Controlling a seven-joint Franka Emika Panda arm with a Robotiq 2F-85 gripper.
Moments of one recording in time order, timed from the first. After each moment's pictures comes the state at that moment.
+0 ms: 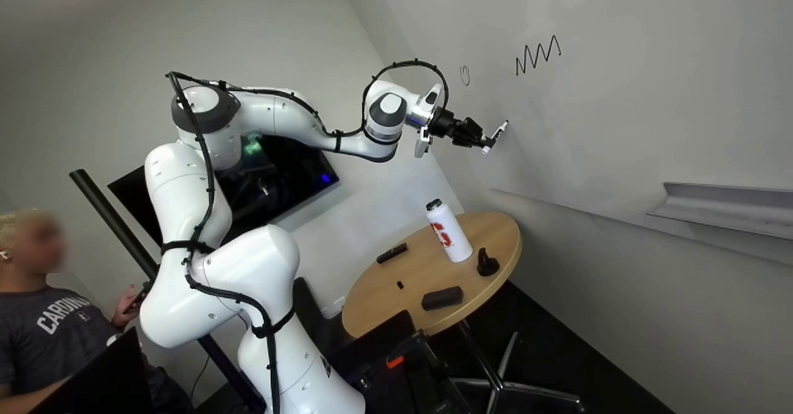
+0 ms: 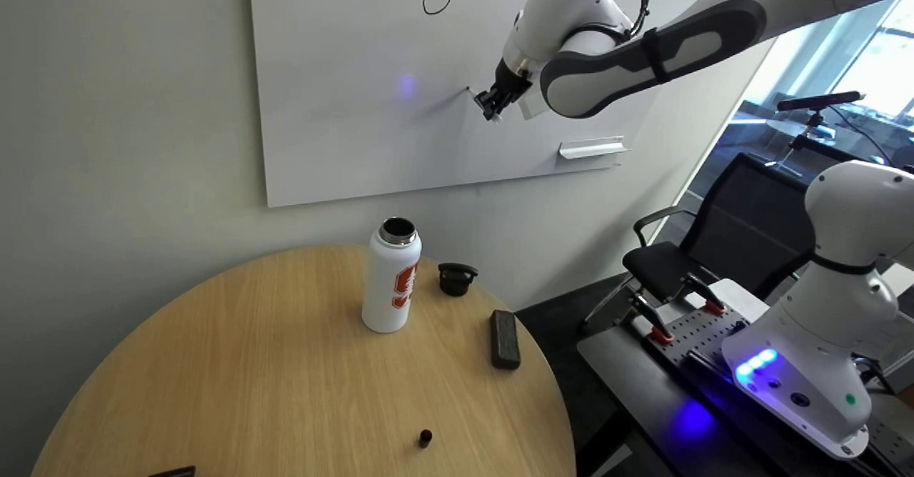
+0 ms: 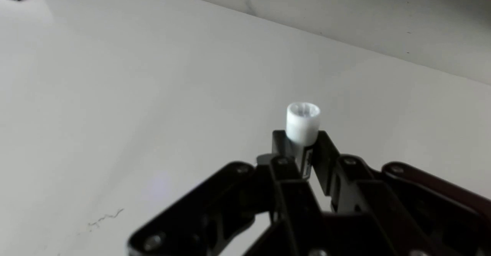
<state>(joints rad) 1.68 0.53 -1.24 -2.07 -0.04 2.67 0.40</state>
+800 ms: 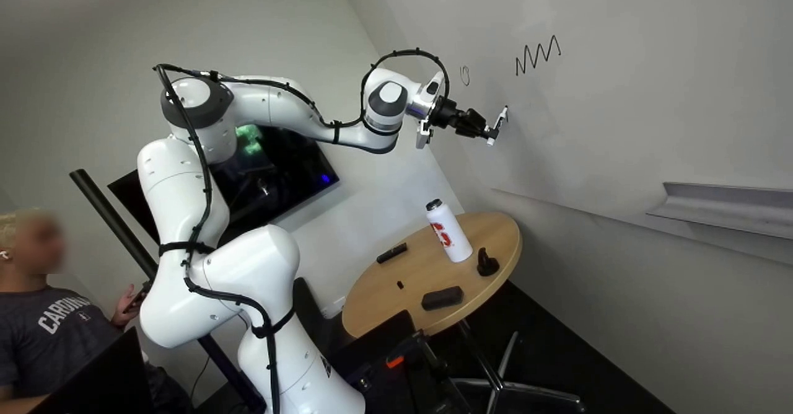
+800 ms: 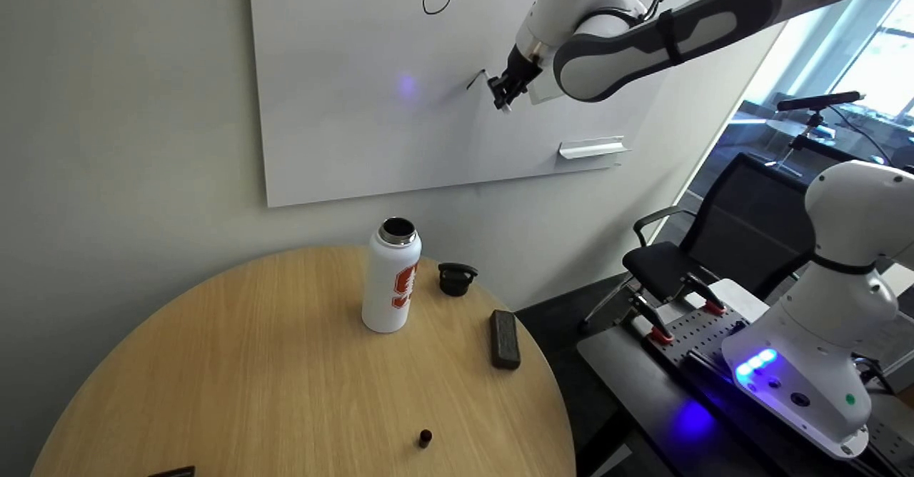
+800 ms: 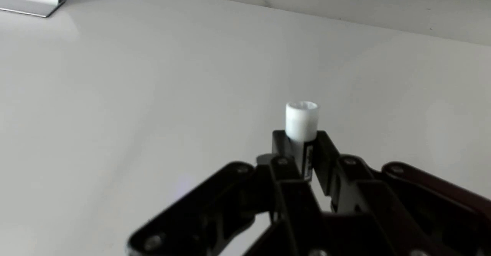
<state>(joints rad) 1.67 0.46 -1.28 -2.08 -0.09 2.66 0.48</state>
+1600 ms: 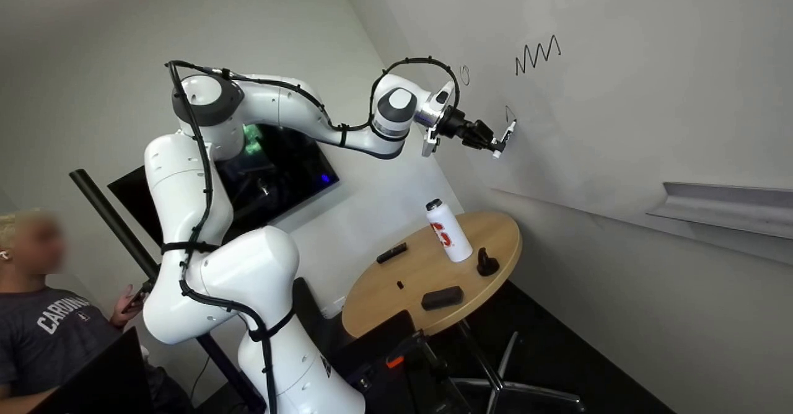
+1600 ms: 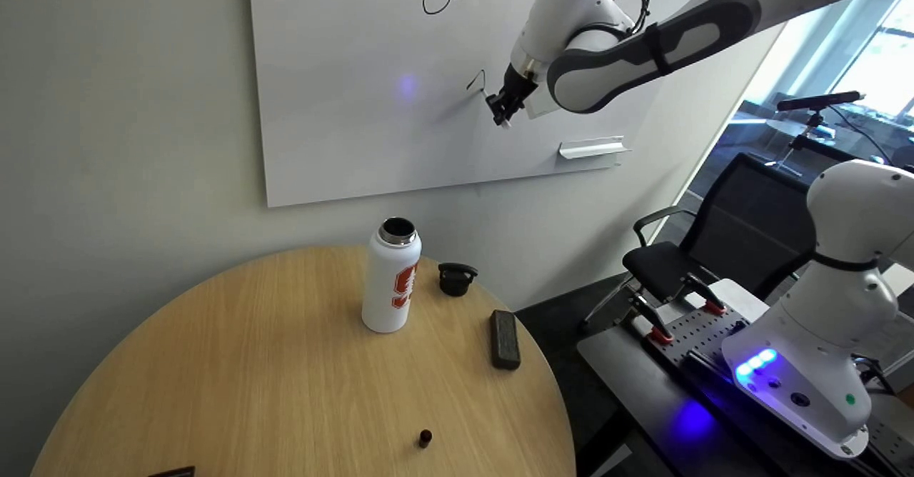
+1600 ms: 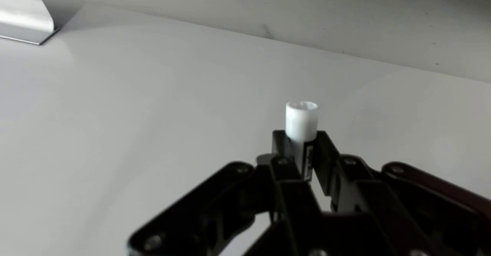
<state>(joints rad) 1.54 0.46 -1.14 -2.07 -0.12 2.64 0.48</state>
